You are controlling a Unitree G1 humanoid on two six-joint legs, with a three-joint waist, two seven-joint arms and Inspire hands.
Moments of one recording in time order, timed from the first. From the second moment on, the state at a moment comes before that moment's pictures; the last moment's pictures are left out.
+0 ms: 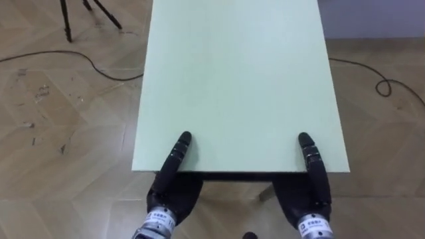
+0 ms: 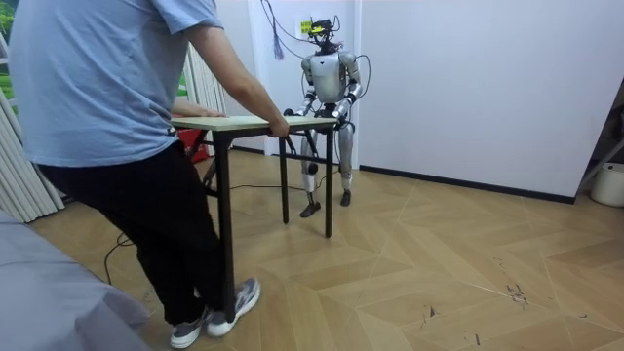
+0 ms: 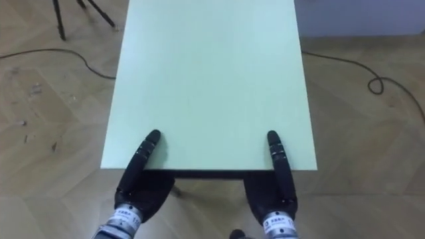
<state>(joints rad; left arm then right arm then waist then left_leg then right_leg) 0.26 0.11 -0.35 0.12 -1.37 -0.09 -0.05 0.32 -0.13 0.22 0.10 1.53 -0.11 0.11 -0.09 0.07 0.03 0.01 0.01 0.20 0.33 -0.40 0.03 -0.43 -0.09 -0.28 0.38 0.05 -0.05</state>
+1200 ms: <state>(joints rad) 0.31 0.16 -0.31 -0.01 -1.33 -0.04 0.00 0.33 -0.13 0.29 0.07 1.57 -0.13 0.07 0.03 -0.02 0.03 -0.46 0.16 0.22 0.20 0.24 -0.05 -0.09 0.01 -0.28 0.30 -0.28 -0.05</state>
